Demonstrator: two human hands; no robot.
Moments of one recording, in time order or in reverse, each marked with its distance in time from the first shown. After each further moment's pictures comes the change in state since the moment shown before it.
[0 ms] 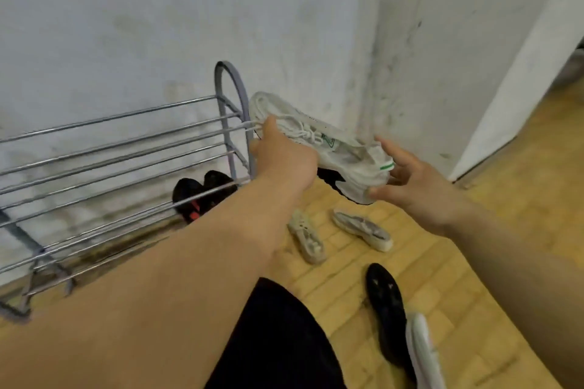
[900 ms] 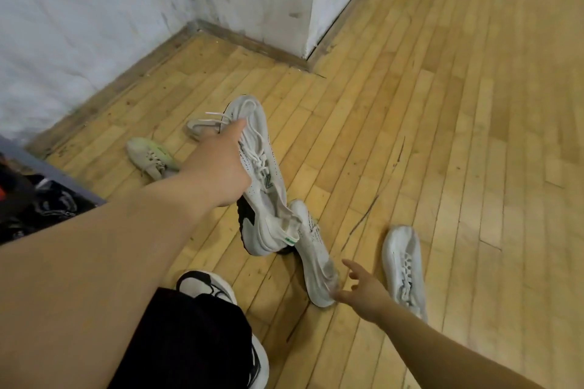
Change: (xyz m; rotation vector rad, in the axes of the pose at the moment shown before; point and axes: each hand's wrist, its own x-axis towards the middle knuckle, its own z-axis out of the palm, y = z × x) left_hand -0.052 -0.111 0.219 0.862 -0.756 0.240; right_hand -0.251 0.393 0.014 -0.084 0.170 1.008
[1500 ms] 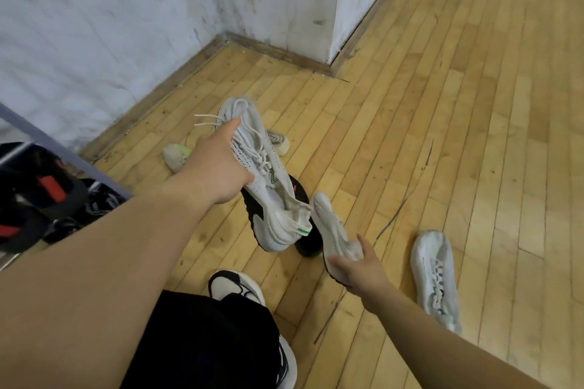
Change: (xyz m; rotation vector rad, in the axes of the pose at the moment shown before) left_hand -0.004 -0.034 -0.028 -0.198 0.075 -0.061; right_hand 0.006 -0.076 0.028 0.561 0.095 0.000
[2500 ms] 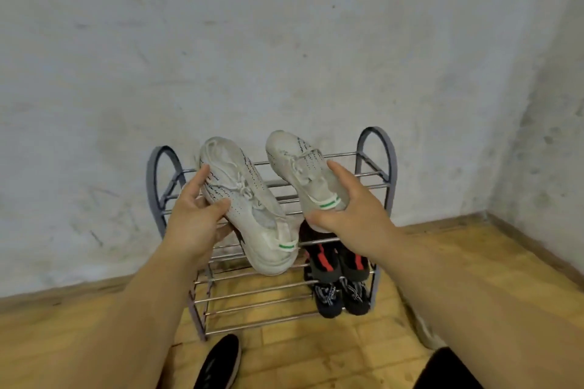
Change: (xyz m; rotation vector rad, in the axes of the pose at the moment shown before) left_hand -0.338 -0.257 -0.315 -1.187 1.112 -0.045; right_hand -0.367 -0.314 0.359 -0.355 -0.841 -1.246
